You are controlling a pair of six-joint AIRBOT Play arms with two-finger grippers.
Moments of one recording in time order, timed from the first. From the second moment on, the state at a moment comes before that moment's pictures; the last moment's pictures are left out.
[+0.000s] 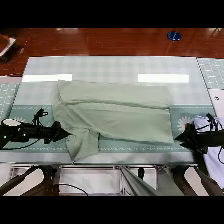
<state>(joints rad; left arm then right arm) 0.39 -1.16 0.35 0.82 -1.13 -1.20 -0.65 -0.87 0.42 -1.15 1.37 1.42</state>
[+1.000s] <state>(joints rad) 0.39 -1.17 0.52 0.84 -1.12 -1.18 -0.36 -1.21 0.68 -0.89 1.28 1.27</state>
